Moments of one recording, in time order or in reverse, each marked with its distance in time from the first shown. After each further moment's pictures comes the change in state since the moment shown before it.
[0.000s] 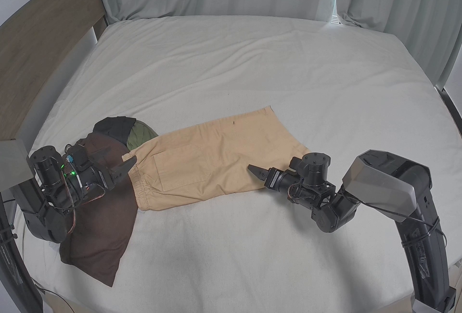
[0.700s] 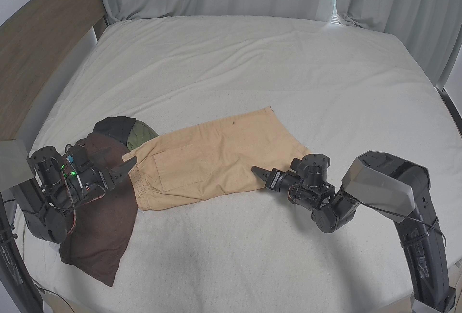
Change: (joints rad) left arm -0.001 0.002 0.001 0.000 0.000 -0.001; right arm -0.008 0.017 -0.008 0.005 -0.030 -0.002
